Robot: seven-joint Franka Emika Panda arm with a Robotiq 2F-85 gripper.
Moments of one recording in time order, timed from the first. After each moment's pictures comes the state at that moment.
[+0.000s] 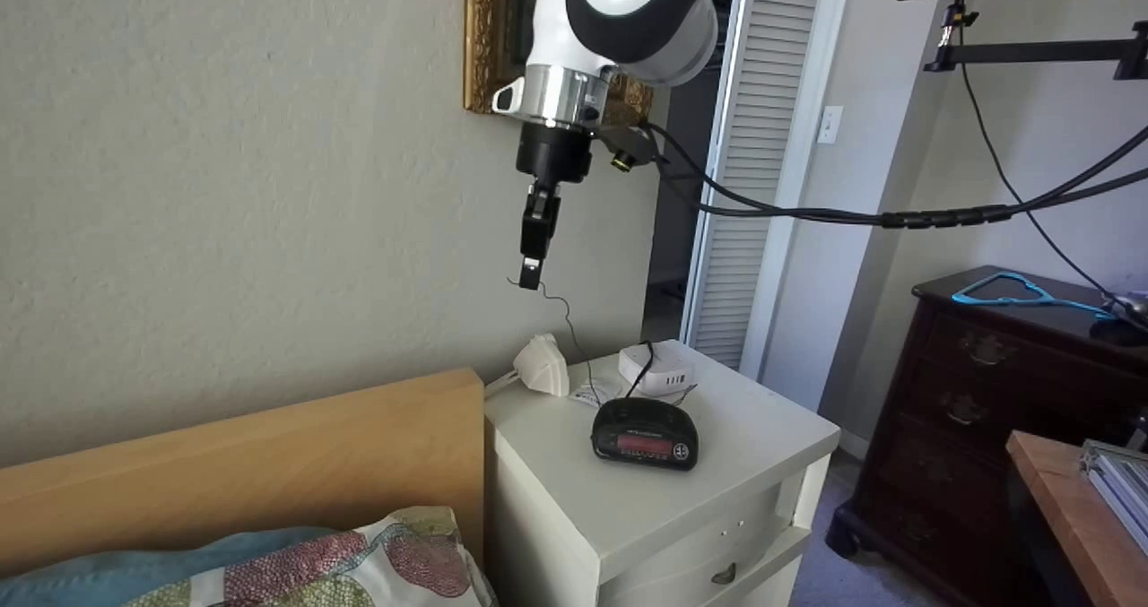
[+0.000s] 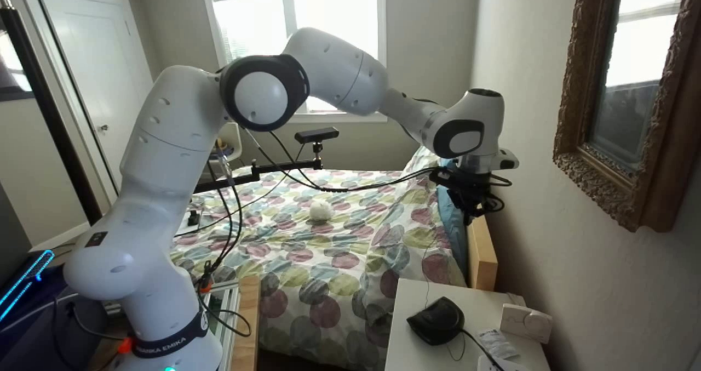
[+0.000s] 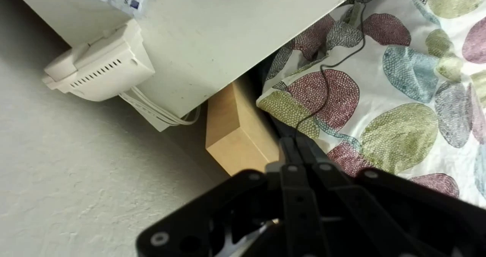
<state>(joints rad) 0.01 0.58 0.08 -1.51 0.07 2.20 -0.40</state>
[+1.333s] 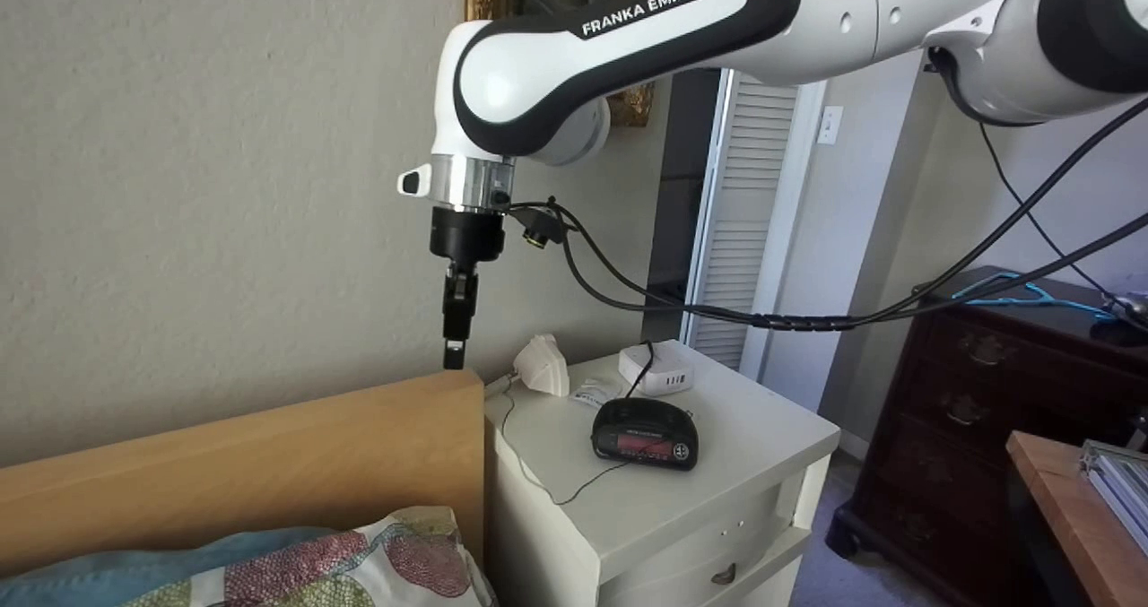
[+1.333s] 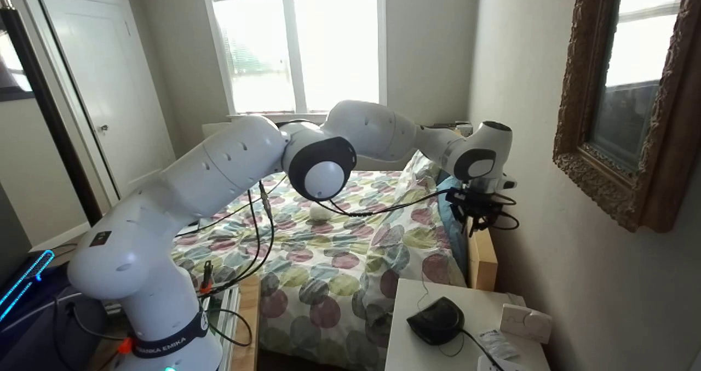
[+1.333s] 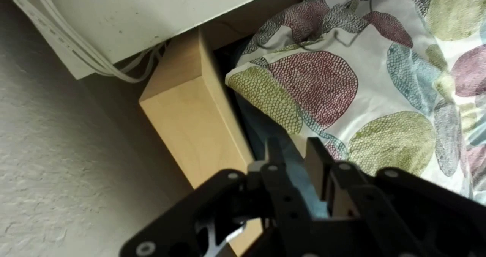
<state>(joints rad) 0.06 1.04 0.15 -0.93 0.03 1.99 -0.53</state>
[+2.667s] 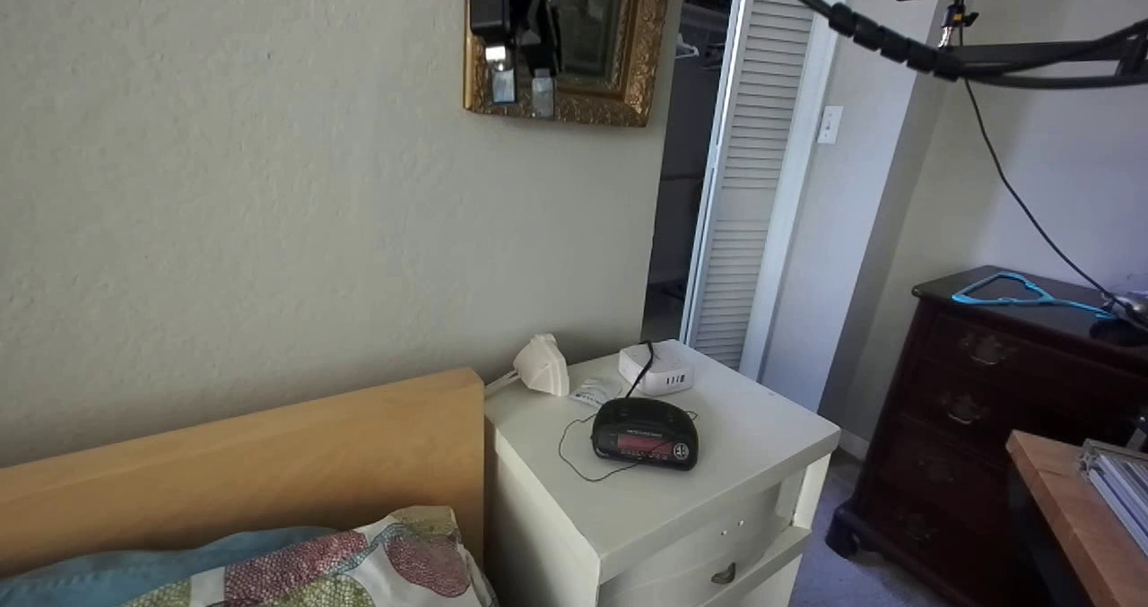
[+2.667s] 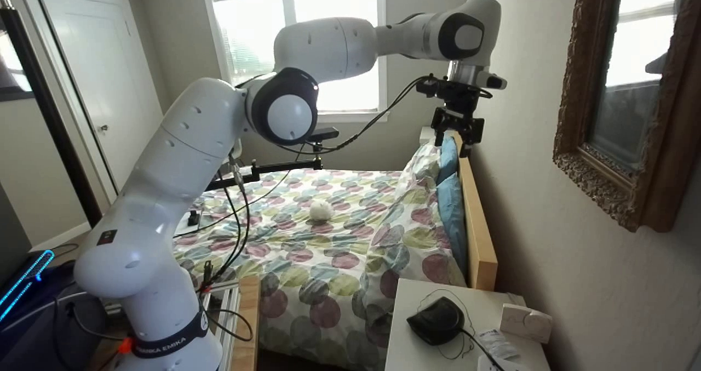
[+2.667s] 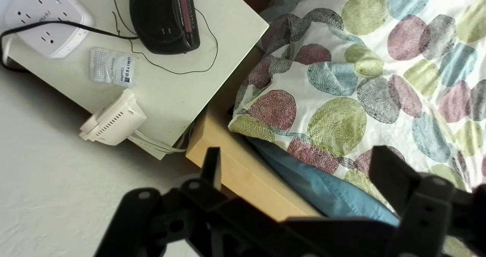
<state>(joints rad) 0.14 0.71 0.06 -0.79 0.03 1.41 0.02</state>
